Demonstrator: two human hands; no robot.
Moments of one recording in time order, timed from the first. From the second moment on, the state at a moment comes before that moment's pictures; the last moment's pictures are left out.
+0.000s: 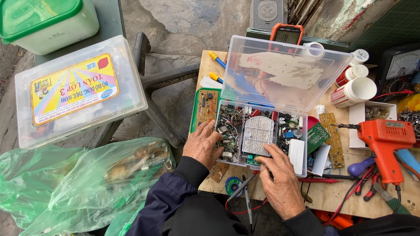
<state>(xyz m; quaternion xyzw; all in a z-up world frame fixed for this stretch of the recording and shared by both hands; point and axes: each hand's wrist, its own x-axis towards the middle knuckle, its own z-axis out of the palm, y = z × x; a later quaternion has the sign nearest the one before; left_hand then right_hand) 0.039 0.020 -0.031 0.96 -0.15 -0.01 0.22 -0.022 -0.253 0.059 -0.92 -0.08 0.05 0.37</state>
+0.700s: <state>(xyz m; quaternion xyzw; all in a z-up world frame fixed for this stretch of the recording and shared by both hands) 0.039 0.016 -0.035 0.97 -0.13 -0.02 0.22 -0.023 -0.255 0.055 -0.93 -0.09 0.04 0.37</state>
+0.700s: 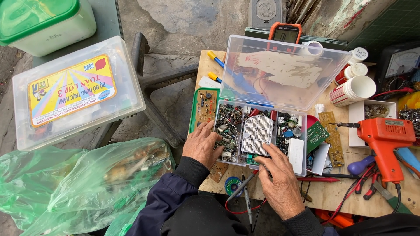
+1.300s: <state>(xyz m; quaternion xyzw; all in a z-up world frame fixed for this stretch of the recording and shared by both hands) 0.034 0.007 -0.016 0.95 -0.19 0.11 0.20 -0.022 -0.255 0.057 -0.93 -0.09 0.04 0.36</state>
